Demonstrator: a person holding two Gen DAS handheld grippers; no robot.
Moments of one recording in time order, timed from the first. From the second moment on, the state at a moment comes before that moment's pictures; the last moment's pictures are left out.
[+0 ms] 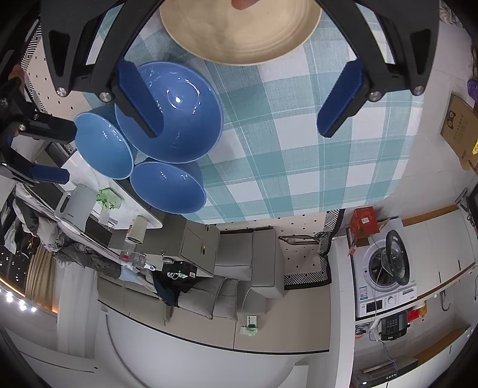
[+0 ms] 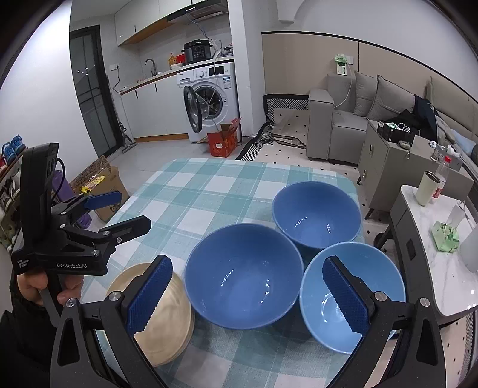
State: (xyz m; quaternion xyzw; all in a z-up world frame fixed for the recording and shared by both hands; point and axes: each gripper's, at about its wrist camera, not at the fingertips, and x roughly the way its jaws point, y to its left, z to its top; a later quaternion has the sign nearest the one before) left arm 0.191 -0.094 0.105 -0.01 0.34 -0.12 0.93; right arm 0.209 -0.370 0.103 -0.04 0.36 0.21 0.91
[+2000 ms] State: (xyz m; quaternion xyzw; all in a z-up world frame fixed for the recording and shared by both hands) left arm 0.359 -0.161 0.061 0.02 0.40 -0.12 0.91; right arm 0.397 -0.473 0.082 0.07 0.40 0.10 0.91
